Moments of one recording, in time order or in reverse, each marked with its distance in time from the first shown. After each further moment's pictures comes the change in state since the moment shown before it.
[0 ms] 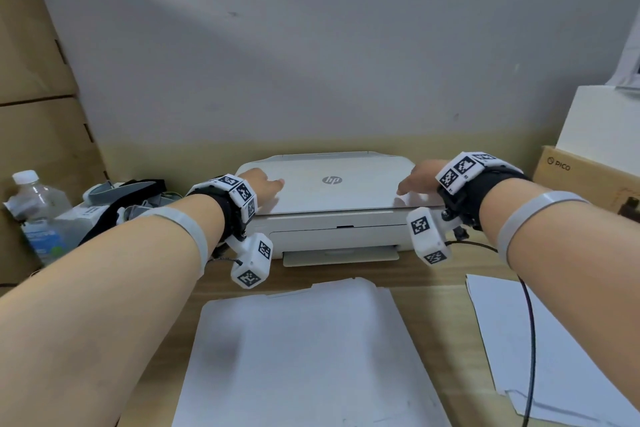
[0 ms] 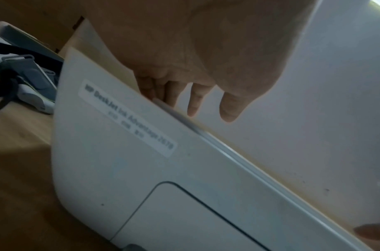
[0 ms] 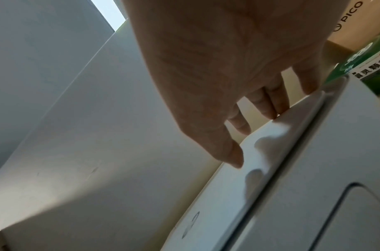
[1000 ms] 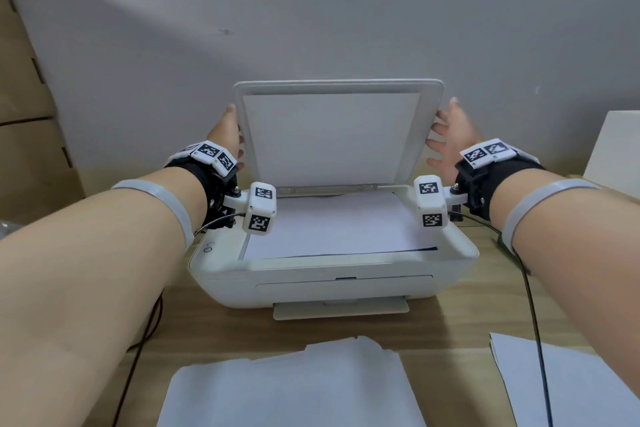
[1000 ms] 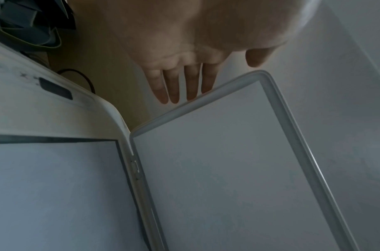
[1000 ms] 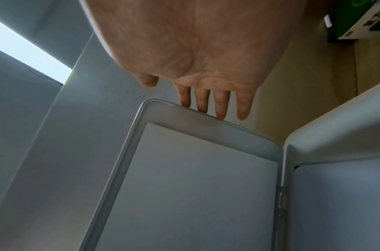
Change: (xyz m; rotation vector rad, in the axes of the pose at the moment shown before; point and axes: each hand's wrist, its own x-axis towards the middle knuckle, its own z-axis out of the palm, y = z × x) left_hand 0.058 0.044 -0.076 -1.096 0.224 -0.041; right_hand 0.102 -0.001 -0.063 1.500 0.236 -0.150
